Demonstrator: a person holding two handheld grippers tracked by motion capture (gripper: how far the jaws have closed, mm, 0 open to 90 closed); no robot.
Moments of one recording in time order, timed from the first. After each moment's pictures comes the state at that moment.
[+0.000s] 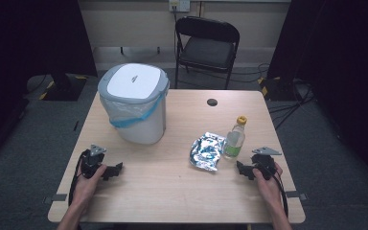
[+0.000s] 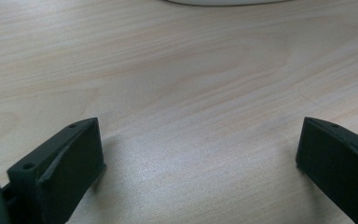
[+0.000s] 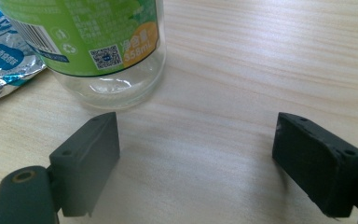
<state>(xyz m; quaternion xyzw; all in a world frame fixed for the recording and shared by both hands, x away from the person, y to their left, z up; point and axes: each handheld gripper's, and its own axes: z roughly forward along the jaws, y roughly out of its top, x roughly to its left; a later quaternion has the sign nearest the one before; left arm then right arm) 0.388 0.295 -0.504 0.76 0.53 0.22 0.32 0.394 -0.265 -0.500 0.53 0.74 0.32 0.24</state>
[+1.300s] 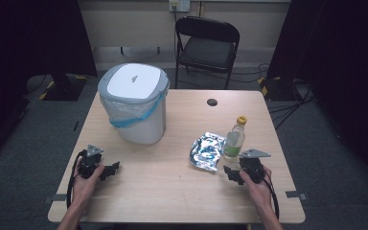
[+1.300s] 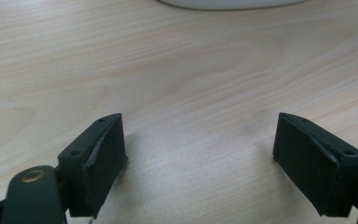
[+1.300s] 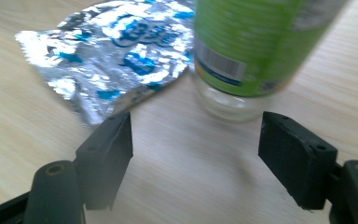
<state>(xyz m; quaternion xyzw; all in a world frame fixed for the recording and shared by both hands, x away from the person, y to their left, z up) 0.384 0.301 -0.497 0.76 0.52 0.21 0.33 0.371 -0.219 -0.476 0.48 0.78 0.35 0.19</state>
